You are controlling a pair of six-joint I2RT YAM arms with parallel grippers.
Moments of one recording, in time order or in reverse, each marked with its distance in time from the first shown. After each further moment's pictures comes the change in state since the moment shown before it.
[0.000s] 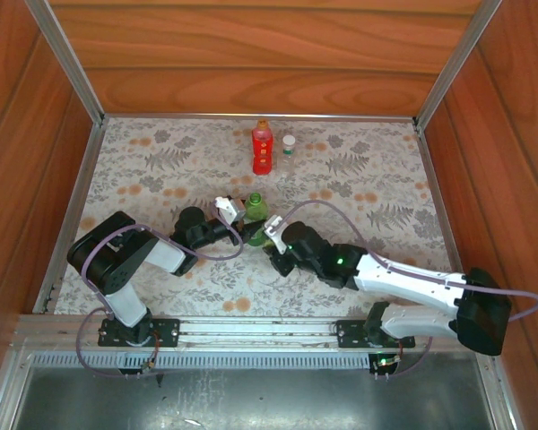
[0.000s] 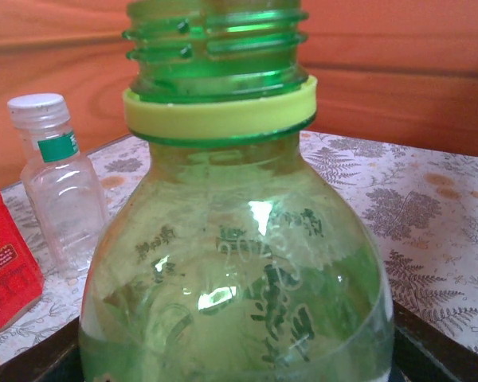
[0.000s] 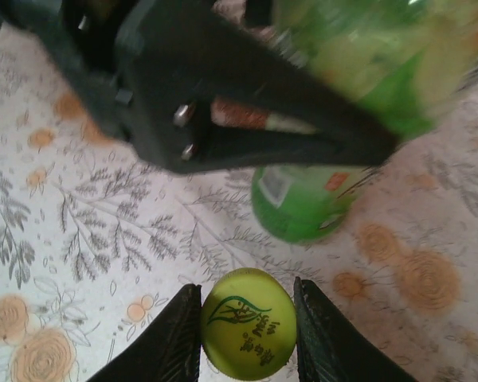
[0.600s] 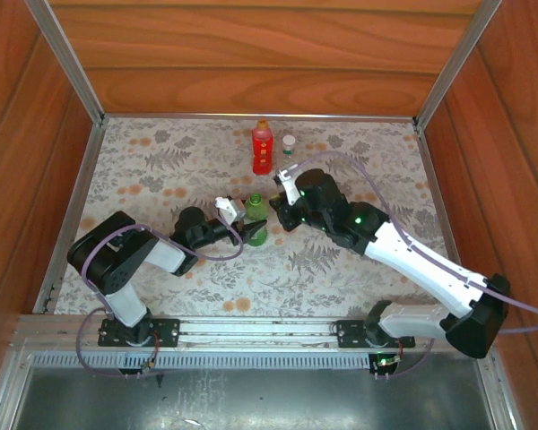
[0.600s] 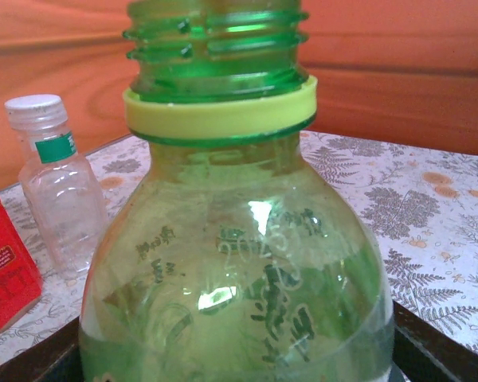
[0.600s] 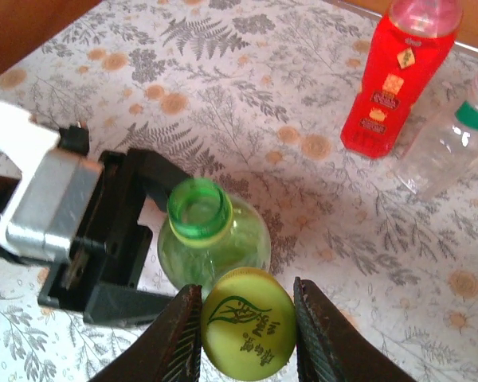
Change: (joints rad) left arm 0.000 0.001 0.000 0.000 0.005 0.005; right arm -0.182 0.069 0.443 -0.292 -0.067 0.019
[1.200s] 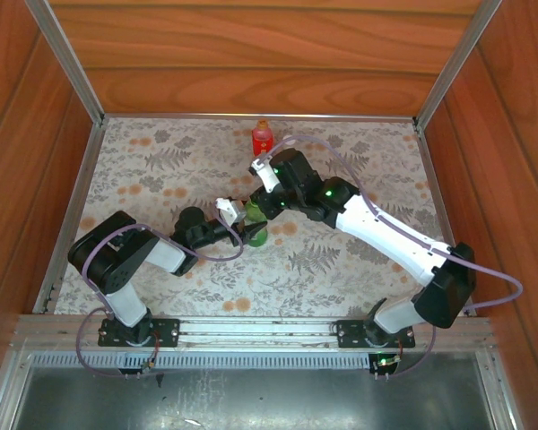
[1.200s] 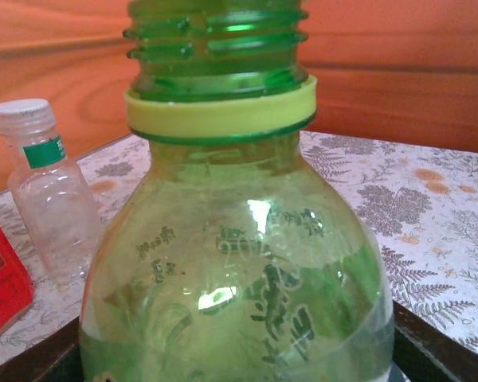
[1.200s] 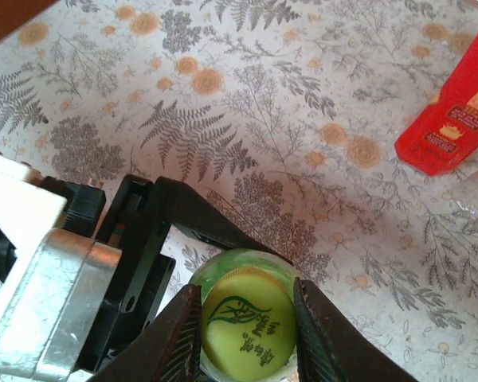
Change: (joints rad) left arm 0.000 0.005 0.000 0.005 0.023 0.014; right arm -0.026 0.245 0.203 -0.075 -0.126 -0.083
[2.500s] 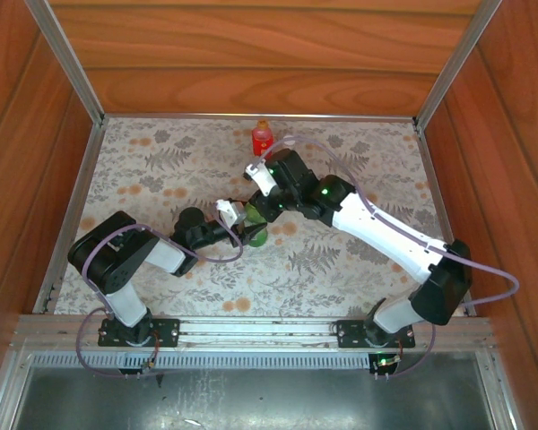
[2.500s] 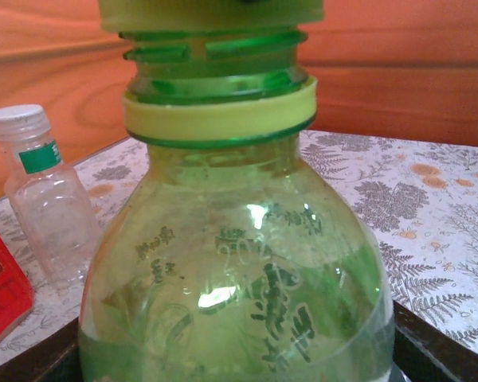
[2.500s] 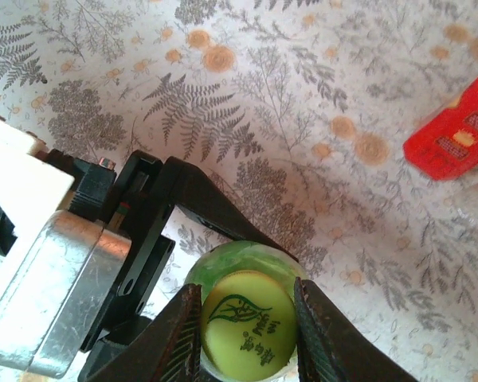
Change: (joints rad) left arm 0.000 0.000 -0.006 0.006 0.008 0.028; right arm 0.029 0.012 0.009 -0.033 0.008 -0.106
